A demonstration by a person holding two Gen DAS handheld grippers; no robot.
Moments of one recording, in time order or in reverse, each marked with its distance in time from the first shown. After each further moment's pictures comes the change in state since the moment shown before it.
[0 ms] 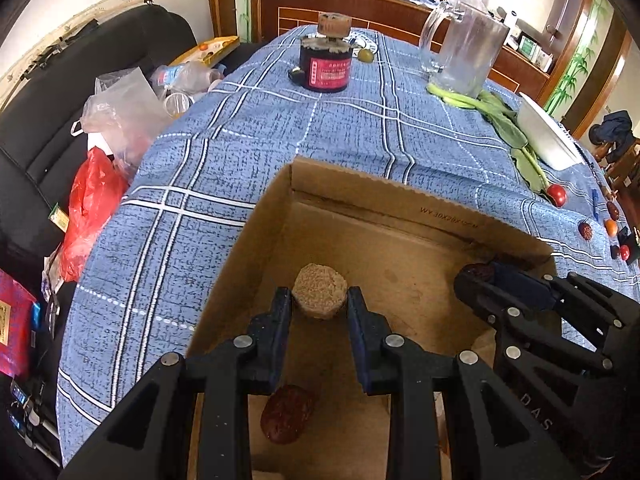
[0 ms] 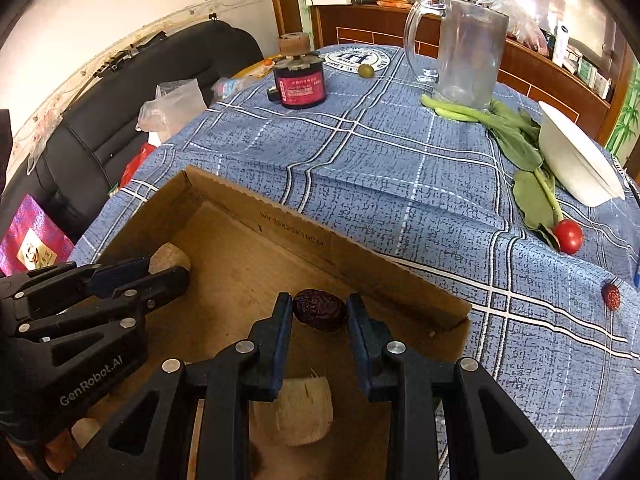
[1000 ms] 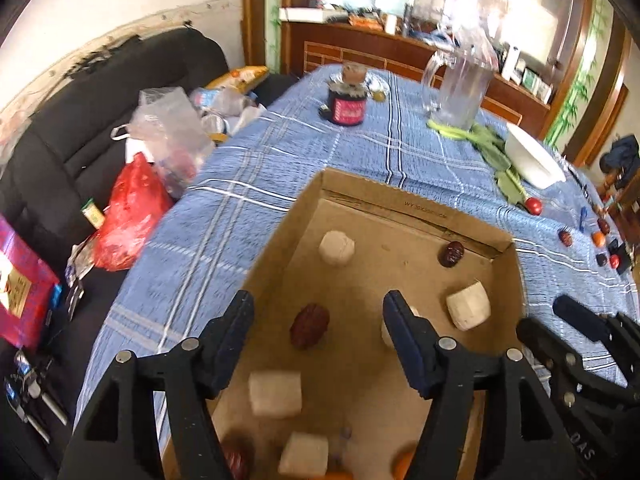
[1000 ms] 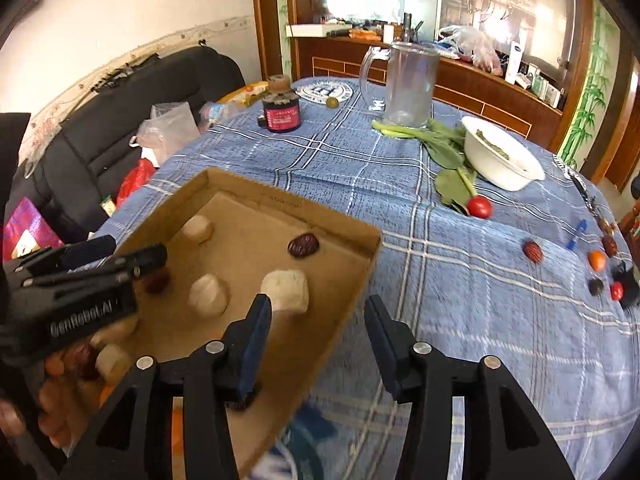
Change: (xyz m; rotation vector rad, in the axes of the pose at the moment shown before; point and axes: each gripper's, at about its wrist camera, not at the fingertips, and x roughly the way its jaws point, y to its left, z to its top) left arm -0.084 0.001 -0.050 -0.066 -0.148 0.066; right arm -0.100 0.005 -0.058 0.020 -0.097 -0.095
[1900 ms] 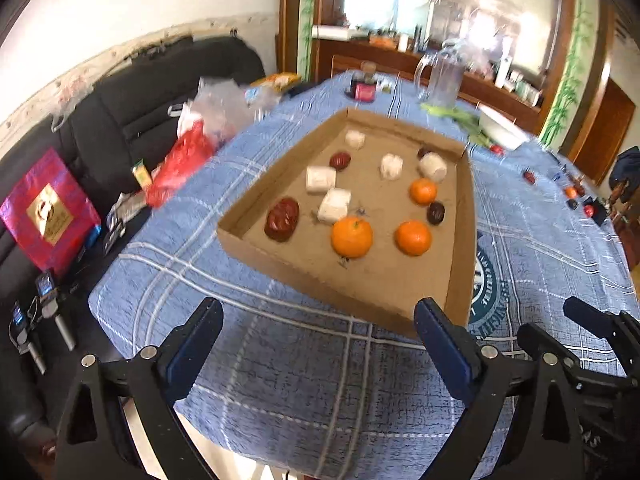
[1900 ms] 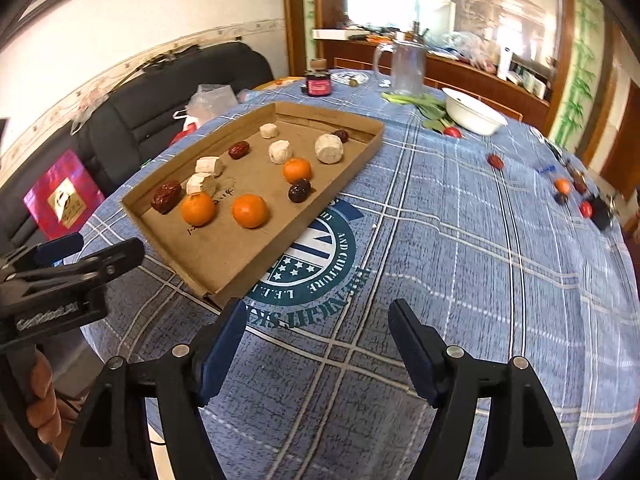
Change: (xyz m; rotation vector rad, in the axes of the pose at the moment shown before) left arm -0.127 0.011 -0.167 -0.046 -0.097 0.056; right arm -0.109 0.025 -0.158 -0.035 -0.025 0.028
